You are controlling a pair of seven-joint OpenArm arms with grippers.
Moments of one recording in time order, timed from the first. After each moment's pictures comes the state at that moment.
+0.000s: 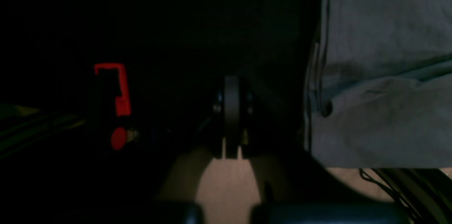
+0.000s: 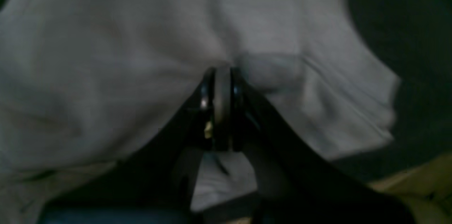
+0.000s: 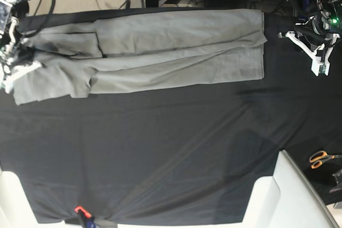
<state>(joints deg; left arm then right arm) 24.0 -17.4 -31.3 99.3 -19.0 -18.1 57.5 -5.8 9.2 31.9 74.8 9.0 8.7 -50.8</state>
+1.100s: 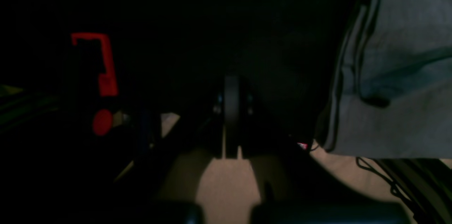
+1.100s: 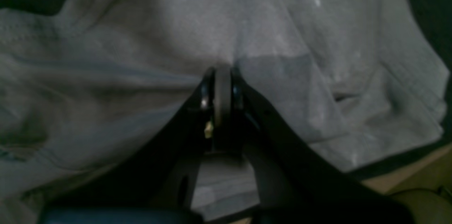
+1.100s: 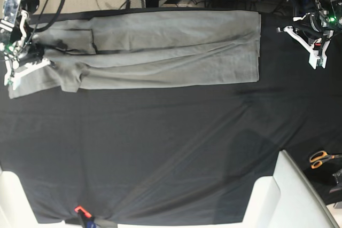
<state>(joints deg) 23.8 -17.4 -31.3 94.6 -19.0 -18.1 57.4 -8.9 6.7 25.6 79.5 9.1 1.2 -49.1</state>
